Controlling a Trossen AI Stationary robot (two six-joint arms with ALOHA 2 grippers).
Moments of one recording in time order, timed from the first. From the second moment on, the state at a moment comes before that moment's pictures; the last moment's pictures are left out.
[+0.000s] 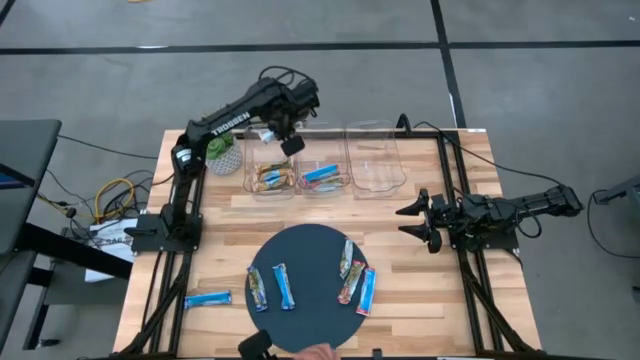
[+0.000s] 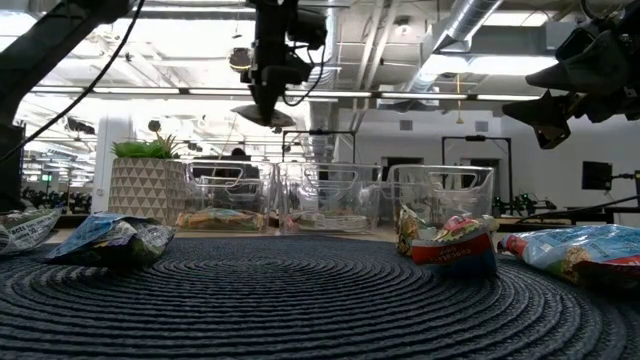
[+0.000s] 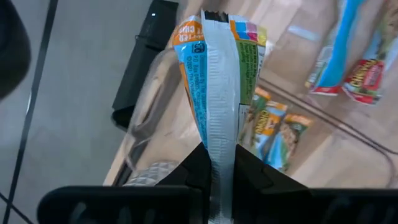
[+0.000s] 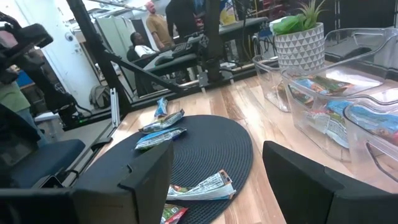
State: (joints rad) left arm 0.52 2.07 2.24 -1.57 -0.32 0.01; right arm 0.18 0.12 0.01 0.04 0.13 0.27
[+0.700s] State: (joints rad) left arm 0.58 2.06 2.06 -1.56 -0.29 0.07; right arm 0.18 0.12 0.01 0.04 0.13 0.27
